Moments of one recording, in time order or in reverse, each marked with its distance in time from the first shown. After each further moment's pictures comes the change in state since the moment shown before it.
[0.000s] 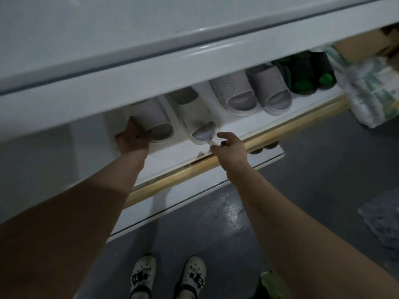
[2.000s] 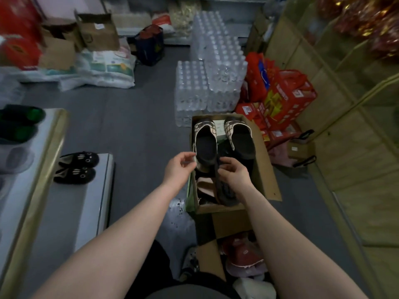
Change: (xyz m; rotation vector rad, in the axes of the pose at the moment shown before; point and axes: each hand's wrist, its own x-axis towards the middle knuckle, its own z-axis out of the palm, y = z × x) left_hand -0.607 0.148 0.101 0.139 -1.569 0.640; right_hand -0.482 0.205 -0.345 0.586 0.983 0.333
